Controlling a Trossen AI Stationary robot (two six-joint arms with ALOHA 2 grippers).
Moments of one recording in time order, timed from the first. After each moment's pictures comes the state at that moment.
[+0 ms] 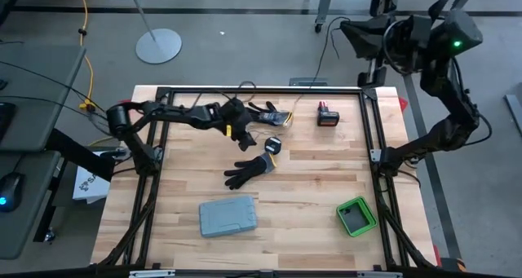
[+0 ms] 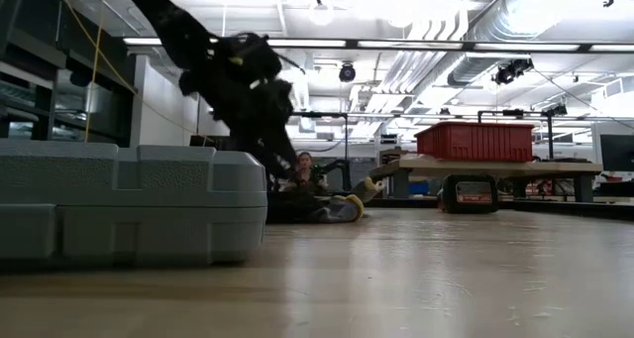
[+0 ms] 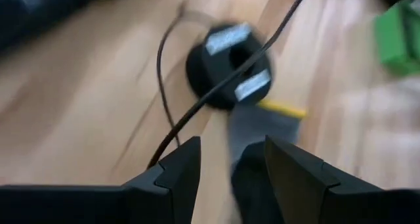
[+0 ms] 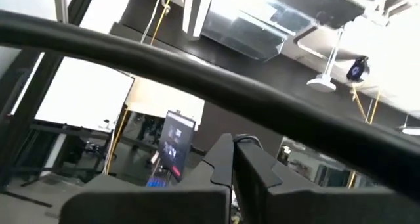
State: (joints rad) left arm 0.40 1.71 0.91 -0.08 0.37 -0.38; right arm -0.31 1.35 2.05 -0.21 -0.29 -0.30
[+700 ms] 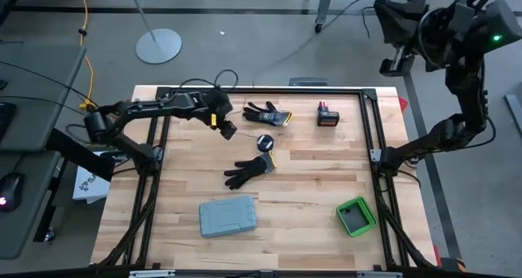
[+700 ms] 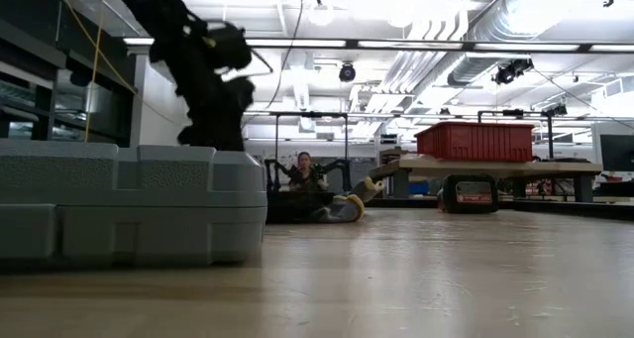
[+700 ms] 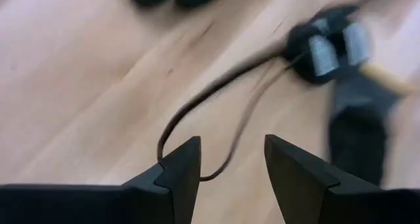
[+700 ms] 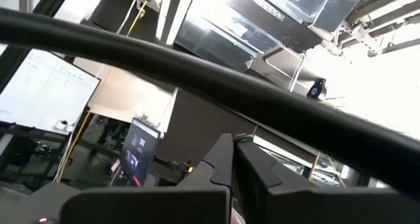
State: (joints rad) left arm 0.53 1.47 0.91 -0.48 0.19 -0.31; right arm -0.33 1.35 2.21 -0.32 -0.22 -0.39
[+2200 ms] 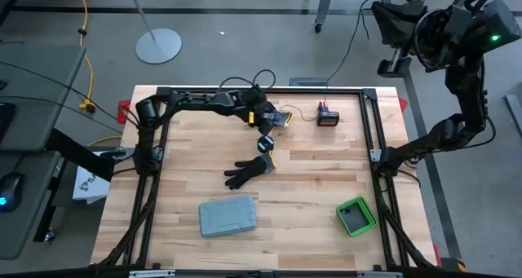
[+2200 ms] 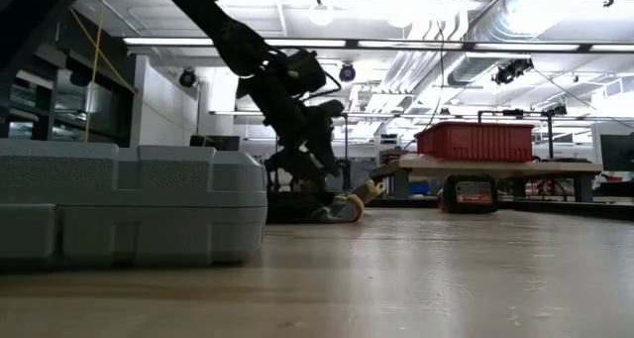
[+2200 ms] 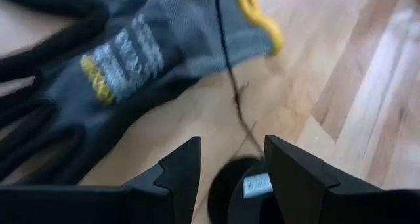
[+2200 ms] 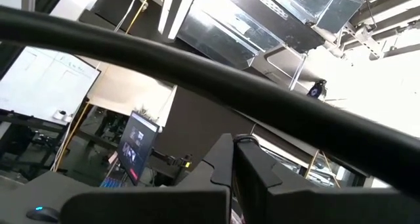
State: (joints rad) left arm 0.44 1.99 1.35 -0.31 0.26 -0.40; right arm -0.33 1.35 2.21 -0.33 -0.22 -0.43
